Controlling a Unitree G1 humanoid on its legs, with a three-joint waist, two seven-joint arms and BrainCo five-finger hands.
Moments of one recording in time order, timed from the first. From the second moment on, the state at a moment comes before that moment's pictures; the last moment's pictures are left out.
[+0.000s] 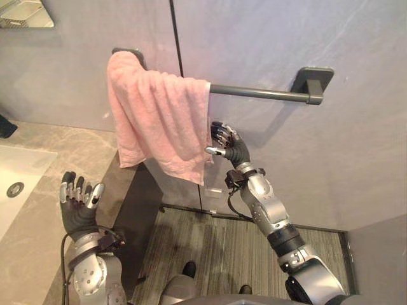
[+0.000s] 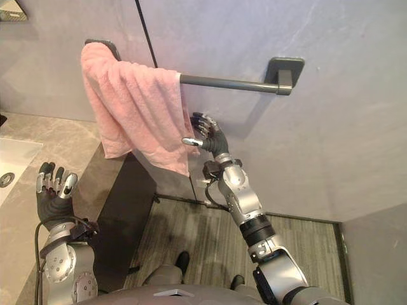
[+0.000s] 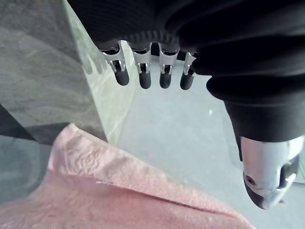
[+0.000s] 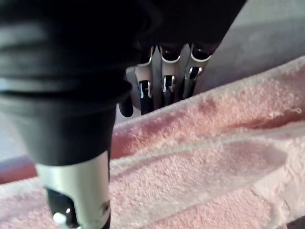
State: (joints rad) left arm 0.34 -0.02 0.28 -0.36 -0.31 -0.20 0.22; right arm -0.48 -0.03 0.31 0.33 0.37 -0.09 -0.04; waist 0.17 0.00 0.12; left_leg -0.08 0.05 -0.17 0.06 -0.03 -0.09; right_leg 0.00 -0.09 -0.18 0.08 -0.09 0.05
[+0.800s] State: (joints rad) left arm 0.32 -0.03 0.27 -0.44 -0.35 -0.20 0.25; right arm -0.60 0.02 0.34 0.37 0.37 -0.07 -0.09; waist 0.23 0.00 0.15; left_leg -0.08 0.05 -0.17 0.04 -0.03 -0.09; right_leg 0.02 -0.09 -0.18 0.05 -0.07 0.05
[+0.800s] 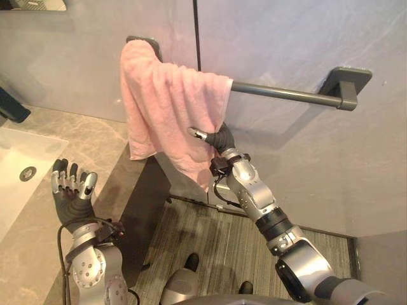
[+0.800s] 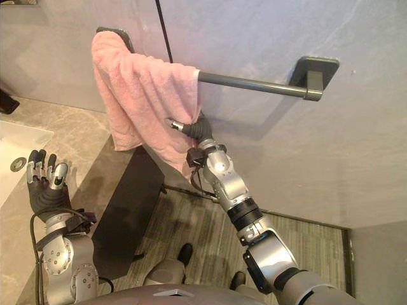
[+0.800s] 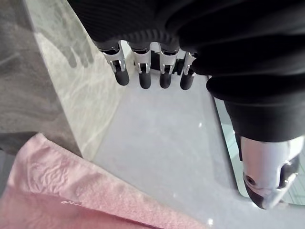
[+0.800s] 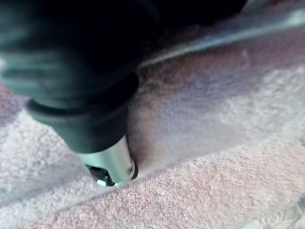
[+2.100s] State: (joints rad) left arm 0.06 0.12 0.13 -0.16 -0.17 -0.12 0.23; right arm -0.25 0.00 0.32 0.11 0.46 -0.08 0.02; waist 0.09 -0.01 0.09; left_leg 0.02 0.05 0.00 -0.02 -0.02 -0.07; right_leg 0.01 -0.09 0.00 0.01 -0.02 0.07
